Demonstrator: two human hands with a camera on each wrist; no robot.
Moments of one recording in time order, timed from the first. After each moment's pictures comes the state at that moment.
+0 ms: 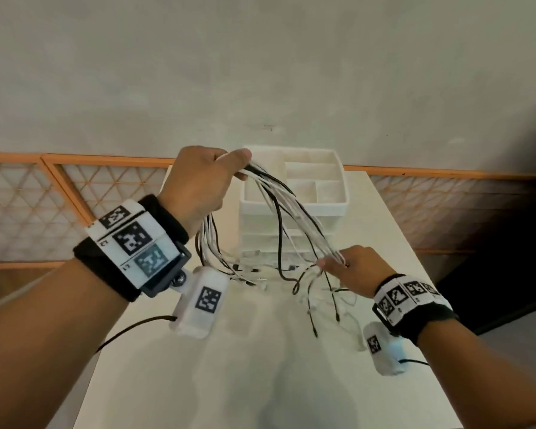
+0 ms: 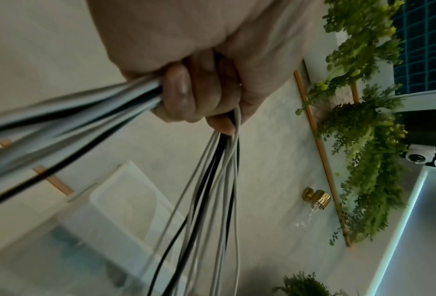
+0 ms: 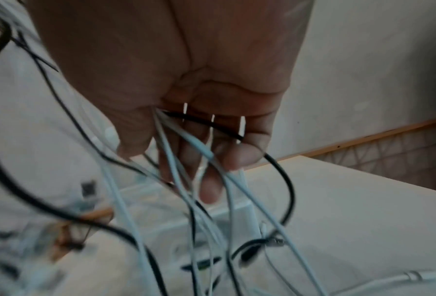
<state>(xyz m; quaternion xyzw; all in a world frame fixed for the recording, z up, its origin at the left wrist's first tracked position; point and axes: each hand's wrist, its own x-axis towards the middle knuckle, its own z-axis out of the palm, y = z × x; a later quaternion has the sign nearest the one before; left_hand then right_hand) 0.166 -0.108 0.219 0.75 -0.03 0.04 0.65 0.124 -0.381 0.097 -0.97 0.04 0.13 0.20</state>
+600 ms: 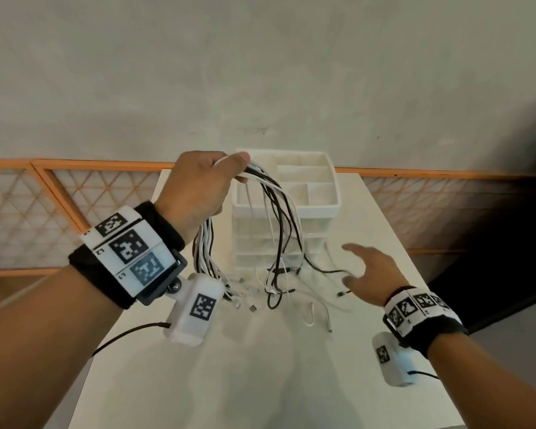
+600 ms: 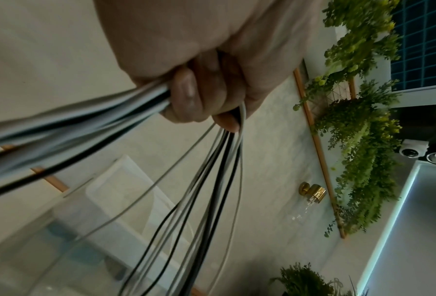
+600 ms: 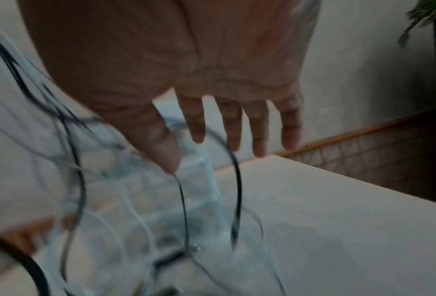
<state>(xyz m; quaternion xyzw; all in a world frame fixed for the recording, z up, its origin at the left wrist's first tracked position) 0.162 -0.115 0.217 0.74 -0.07 0.02 0.67 0.108 -0.415 0.082 -0.97 0.10 0.07 0.21</state>
